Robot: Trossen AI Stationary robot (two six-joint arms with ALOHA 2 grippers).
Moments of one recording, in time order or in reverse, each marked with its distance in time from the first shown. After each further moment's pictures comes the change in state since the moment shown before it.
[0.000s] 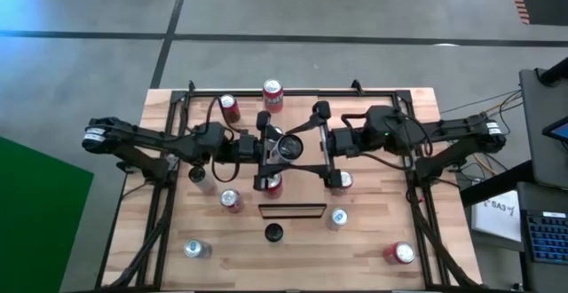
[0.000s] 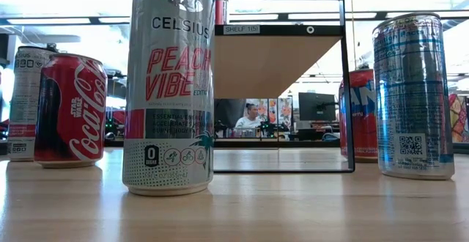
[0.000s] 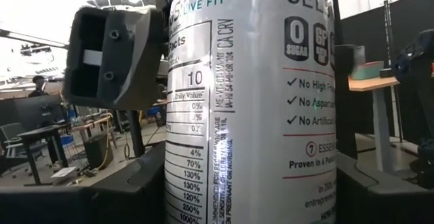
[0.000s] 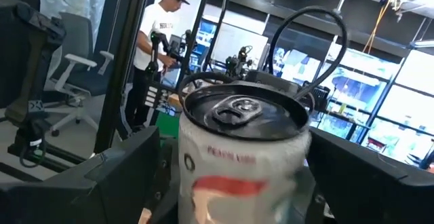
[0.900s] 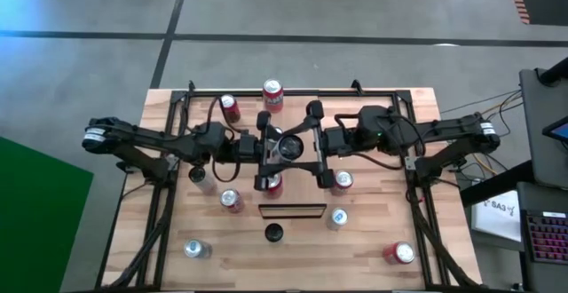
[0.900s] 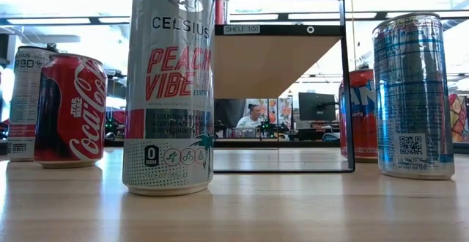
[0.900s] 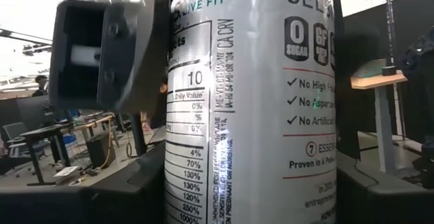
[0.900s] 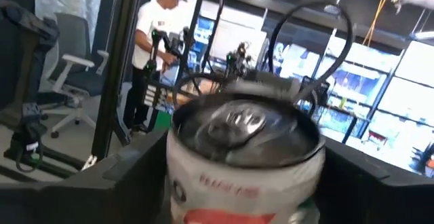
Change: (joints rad) left arm 0.003 0.000 0.000 -0.002 -0.001 0.005; right arm -0.005 0.055 0.054 -0.014 0.012 0.024
